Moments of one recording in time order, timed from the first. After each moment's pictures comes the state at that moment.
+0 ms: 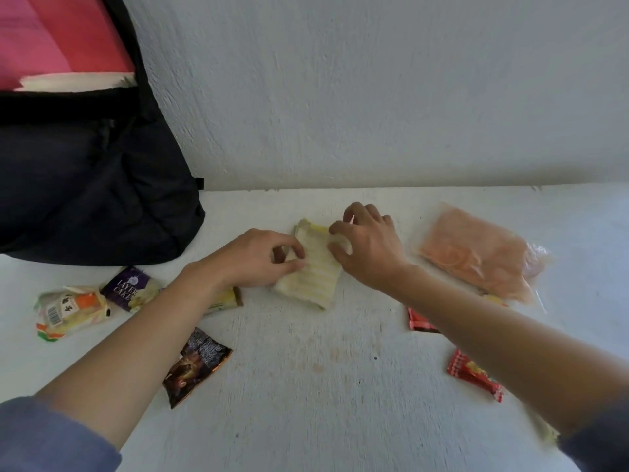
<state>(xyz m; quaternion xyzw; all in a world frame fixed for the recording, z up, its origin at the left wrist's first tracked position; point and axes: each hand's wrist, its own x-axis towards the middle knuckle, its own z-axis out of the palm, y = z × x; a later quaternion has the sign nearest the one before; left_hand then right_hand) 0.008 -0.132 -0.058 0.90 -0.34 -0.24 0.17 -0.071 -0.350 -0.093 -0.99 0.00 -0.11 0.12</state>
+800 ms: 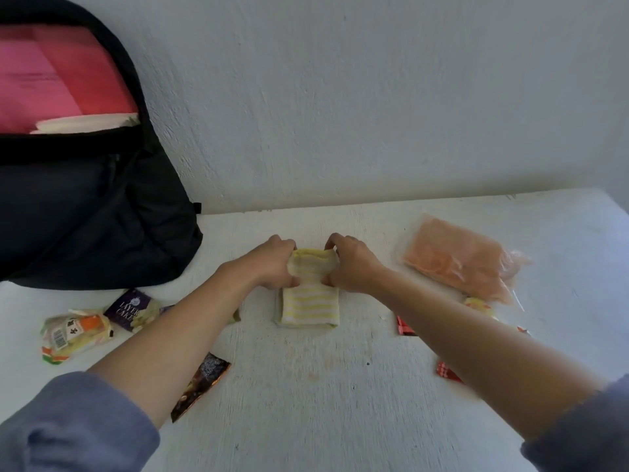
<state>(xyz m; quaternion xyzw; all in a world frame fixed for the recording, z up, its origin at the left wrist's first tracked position) 0.014 -0.177 -0.055 0.92 -0.30 -0.25 0.03 -0.071 -0.340 -0.070 -0.94 0.12 0.10 0.31</state>
